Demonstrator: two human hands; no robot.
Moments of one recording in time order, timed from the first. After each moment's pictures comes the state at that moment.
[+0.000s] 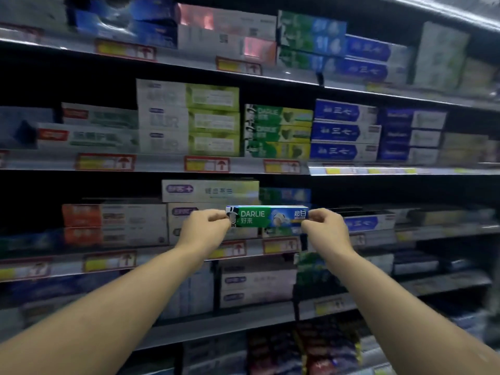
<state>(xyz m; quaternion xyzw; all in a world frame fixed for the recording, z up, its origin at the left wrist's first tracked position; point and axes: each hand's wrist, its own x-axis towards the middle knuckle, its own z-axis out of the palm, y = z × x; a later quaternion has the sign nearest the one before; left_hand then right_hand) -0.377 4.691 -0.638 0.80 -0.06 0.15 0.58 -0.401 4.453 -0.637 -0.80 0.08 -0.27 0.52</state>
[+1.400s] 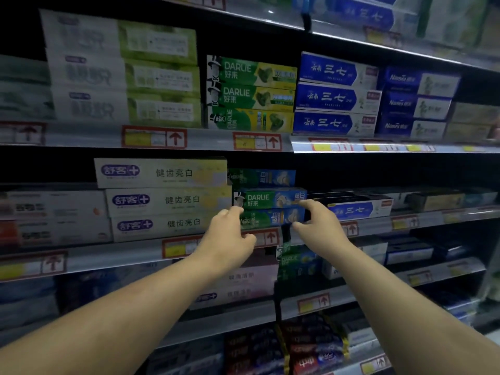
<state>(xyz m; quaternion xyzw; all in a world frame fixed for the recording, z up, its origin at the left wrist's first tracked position) -0.318 4.588 -0.679 0.92 -0.17 0.12 0.34 -0.323 4.379 -0.672 -0.92 0.03 -0.22 0.33</state>
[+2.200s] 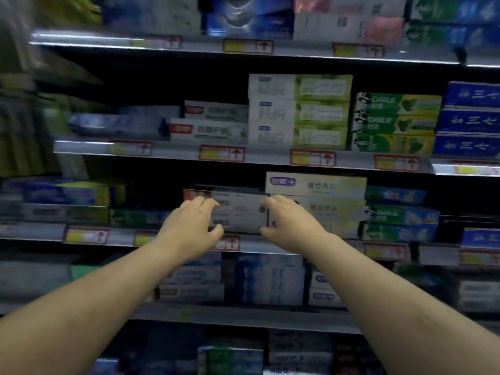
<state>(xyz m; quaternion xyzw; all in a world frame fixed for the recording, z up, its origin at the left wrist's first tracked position) -0.409 4.913 -0.644 0.96 -0.03 0.26 0.08 -0.356 4.689 -0.626 -0.94 -0.27 -0.16 0.09</state>
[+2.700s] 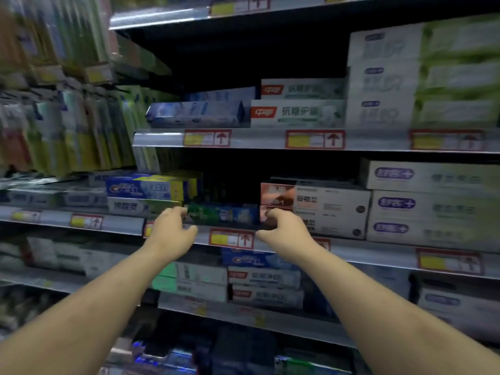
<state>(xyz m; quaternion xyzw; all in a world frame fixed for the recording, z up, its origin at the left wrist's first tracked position) -0.393 5.124 -0.690 0.92 0.18 0.24 0.25 -0.323 4.878 -0.685 -0.88 -0.26 -0.06 0.40</state>
